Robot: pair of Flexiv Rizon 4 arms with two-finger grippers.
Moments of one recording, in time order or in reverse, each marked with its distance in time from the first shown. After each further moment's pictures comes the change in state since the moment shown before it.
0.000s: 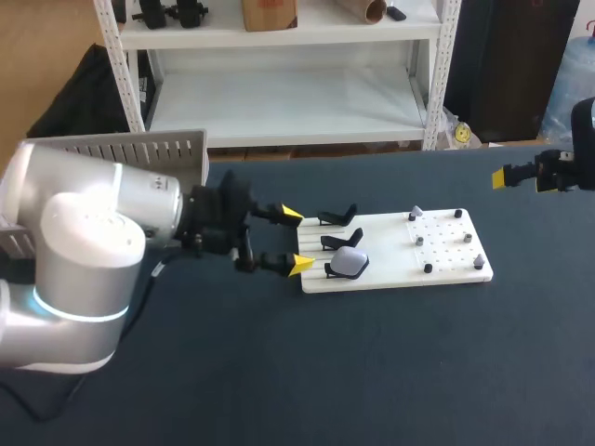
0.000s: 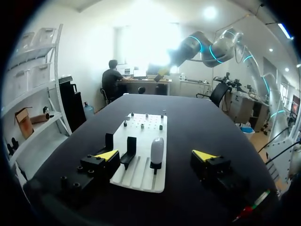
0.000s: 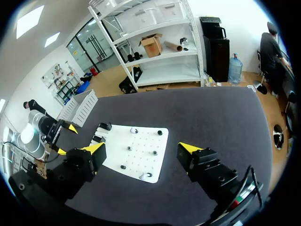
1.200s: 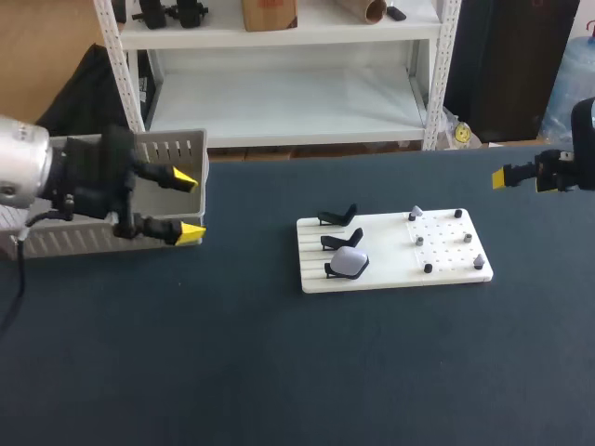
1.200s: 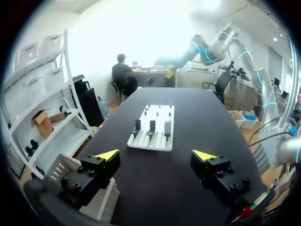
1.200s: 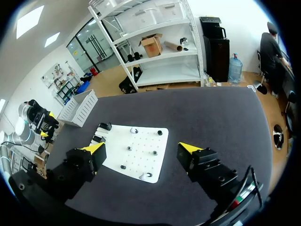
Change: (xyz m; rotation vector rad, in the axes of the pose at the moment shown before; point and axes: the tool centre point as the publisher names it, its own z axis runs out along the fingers) left arm -0.002 0.018 -0.159 -0.088 0.102 0.032; right arm 0.000 0.000 0.000 0.000 0.000 0.000
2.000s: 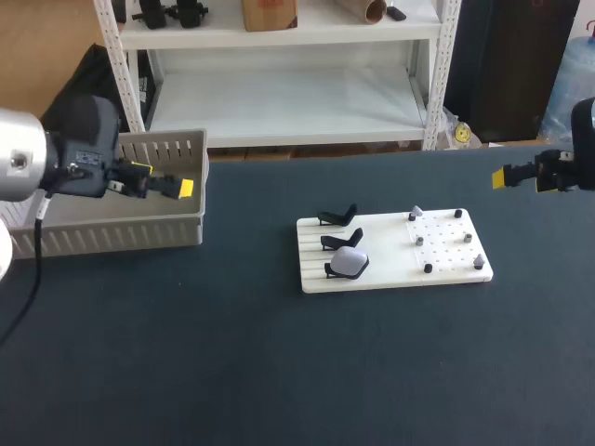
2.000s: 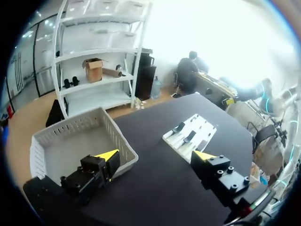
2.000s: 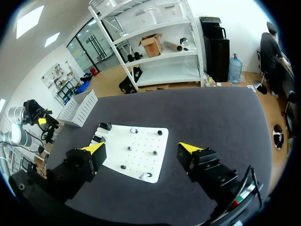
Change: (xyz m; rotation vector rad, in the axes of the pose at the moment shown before) left arm -0.007 0.036 -0.042 -0.405 0.070 -0.539; right arm 0.000 0.000 0.000 0.000 0.000 0.000
